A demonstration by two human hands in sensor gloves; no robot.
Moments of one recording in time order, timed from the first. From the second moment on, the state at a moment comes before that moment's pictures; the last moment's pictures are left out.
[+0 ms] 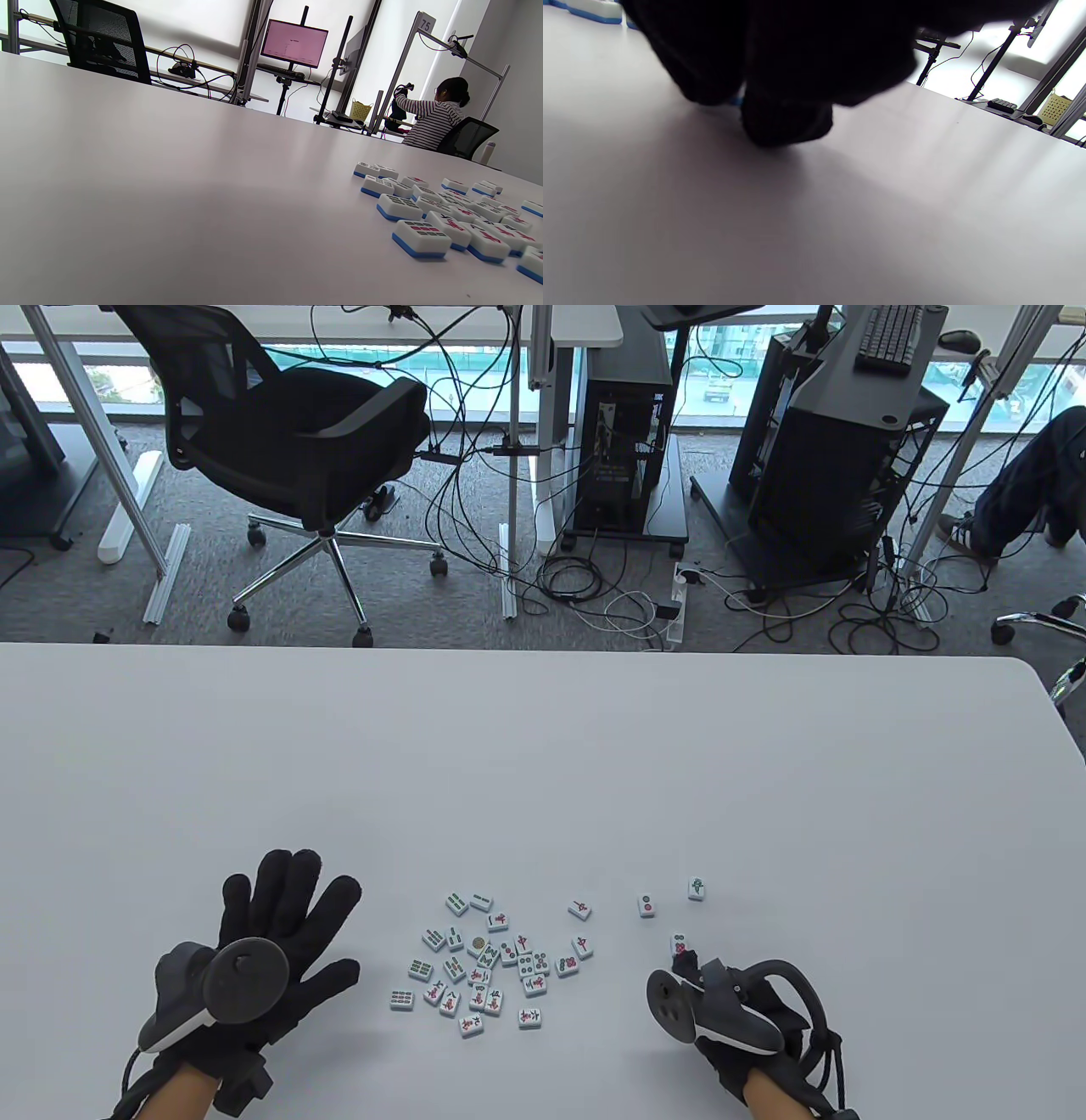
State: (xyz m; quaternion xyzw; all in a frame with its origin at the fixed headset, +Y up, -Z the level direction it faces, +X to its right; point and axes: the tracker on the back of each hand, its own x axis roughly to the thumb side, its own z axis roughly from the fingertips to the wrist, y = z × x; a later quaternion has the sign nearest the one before) left_hand -0.283 -0.727 -0.231 0.00 -0.13 0.13 0.98; right_hand 0.168 -0.761 -0.254 -0.17 -0.08 -0.97 0.14
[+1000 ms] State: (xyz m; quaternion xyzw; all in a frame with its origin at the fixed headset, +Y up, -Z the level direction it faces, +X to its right) left_hand -0.285 -0.726 -0.232 0.00 -0.13 0.14 0.98; right_hand -0.007 -0.744 -0.285 -0.28 0.03 -0.96 0.09
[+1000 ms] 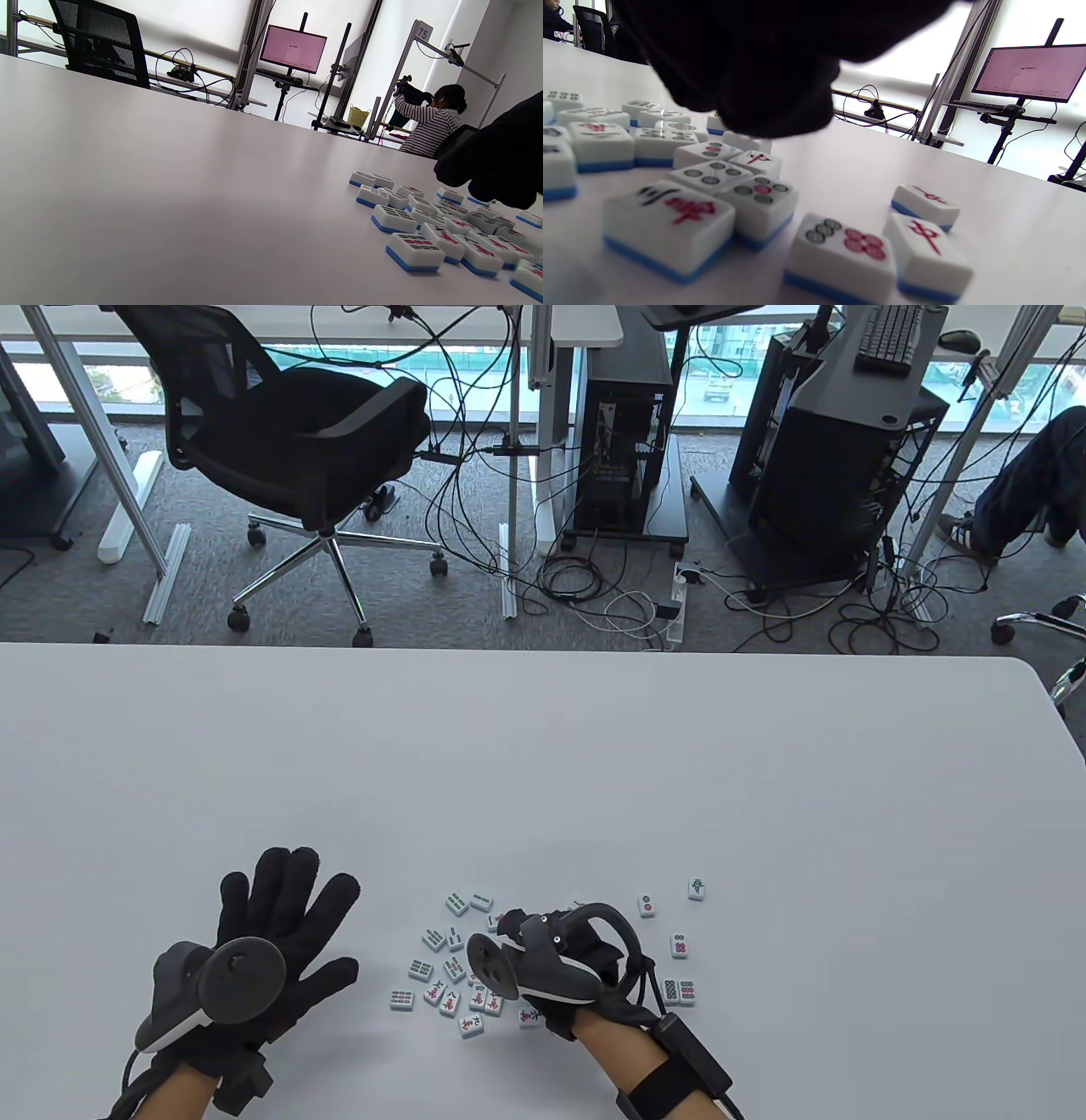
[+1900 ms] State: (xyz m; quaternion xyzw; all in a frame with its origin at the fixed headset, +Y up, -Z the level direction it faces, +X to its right) left_hand -0.287 -0.725 -0.233 0.00 -0.13 0.14 0.98; right_hand -0.025 -0.754 -0.288 -0.29 -0.04 -0.94 0.16
